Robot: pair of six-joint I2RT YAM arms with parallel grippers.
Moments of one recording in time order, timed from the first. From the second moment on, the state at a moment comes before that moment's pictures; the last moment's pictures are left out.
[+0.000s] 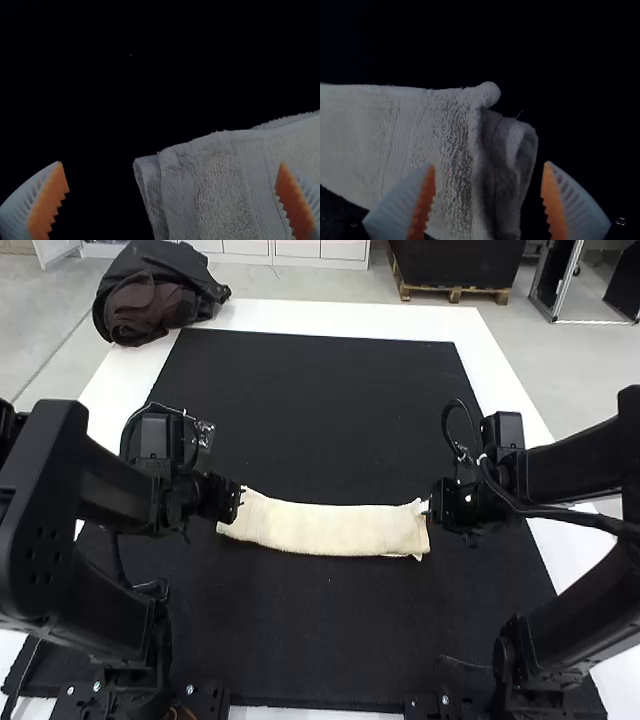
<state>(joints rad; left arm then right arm) 0.05 1.19 0.26 0.32 0.28 0.19 0.03 1.32 0.46 -0.09 -0.40 0.07</state>
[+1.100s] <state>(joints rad) 0.13 1.19 0.35 0.30 0.26 0.12 0.05 1.54 0.52 -0.01 -0.38 0.04</state>
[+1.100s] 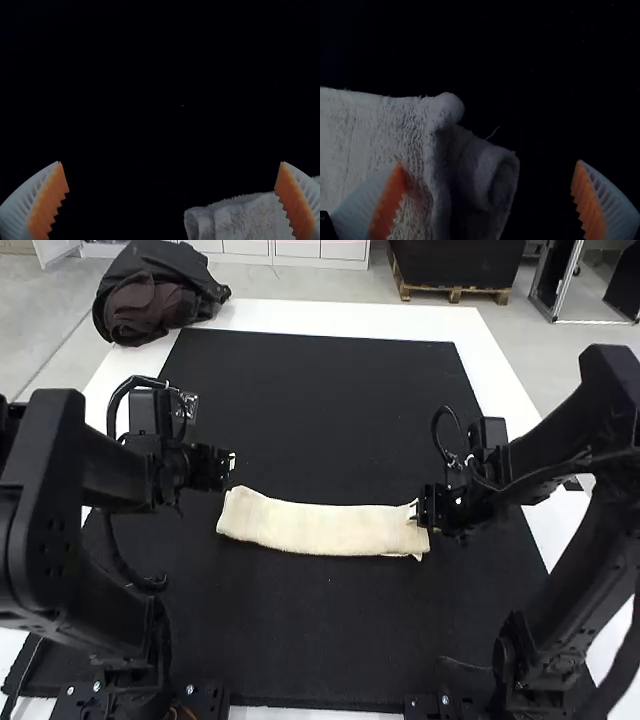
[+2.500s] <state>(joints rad) 0.14 1.19 0.35 0.28 0.26 0.09 -0.08 1.36 0.66 -0.29 -0.49 -0.03</state>
